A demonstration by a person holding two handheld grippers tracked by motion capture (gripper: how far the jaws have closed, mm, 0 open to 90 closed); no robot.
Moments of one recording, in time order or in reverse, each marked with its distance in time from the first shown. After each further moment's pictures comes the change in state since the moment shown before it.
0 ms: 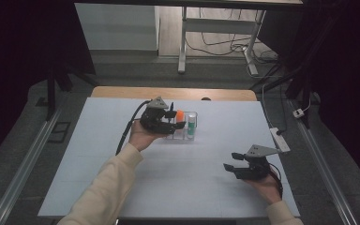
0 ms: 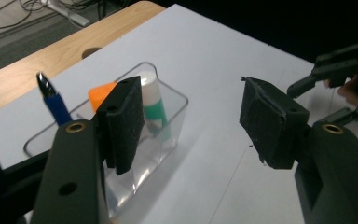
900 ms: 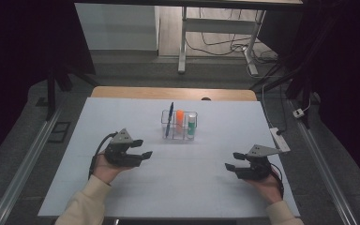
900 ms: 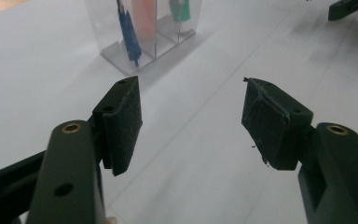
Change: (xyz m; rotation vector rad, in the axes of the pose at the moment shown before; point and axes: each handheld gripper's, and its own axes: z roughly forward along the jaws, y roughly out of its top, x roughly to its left) left arm -0.011 -0.115 -0.072 0.063 0.074 -0.061; right arm -0.003 -0.002 -0.003 0.000 -0.017 0.011
